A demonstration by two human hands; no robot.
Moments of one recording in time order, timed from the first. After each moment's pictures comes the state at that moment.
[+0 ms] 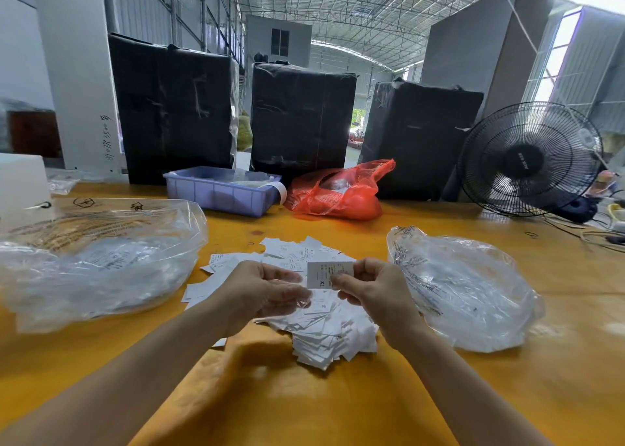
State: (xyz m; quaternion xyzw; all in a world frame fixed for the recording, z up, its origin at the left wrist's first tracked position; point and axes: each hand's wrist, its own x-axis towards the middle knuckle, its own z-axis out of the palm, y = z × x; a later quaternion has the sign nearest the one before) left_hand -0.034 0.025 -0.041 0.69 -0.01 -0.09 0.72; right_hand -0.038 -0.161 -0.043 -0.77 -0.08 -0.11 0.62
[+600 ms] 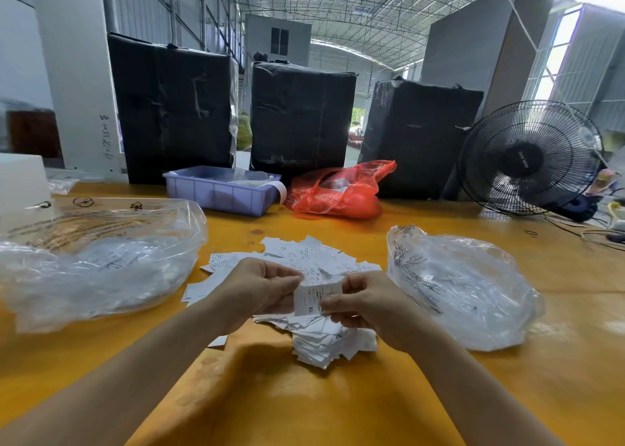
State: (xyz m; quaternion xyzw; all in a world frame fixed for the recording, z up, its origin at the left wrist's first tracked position) left_hand -0.034 0.023 -0.040 0.70 -0.03 -0.08 0.71; right_hand -0.036 -0.166 -0.044 -0.78 -0.09 0.09 0.61
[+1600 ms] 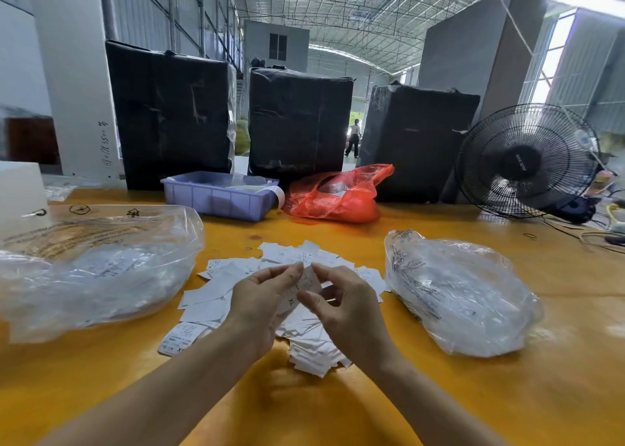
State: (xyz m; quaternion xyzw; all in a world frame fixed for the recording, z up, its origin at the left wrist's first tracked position) left_hand -0.043 -0.006 -0.046 0.51 0.07 0.02 0.86; right_hand -0.050 -0.130 -0.057 -0.82 -0.19 -0.21 0.50
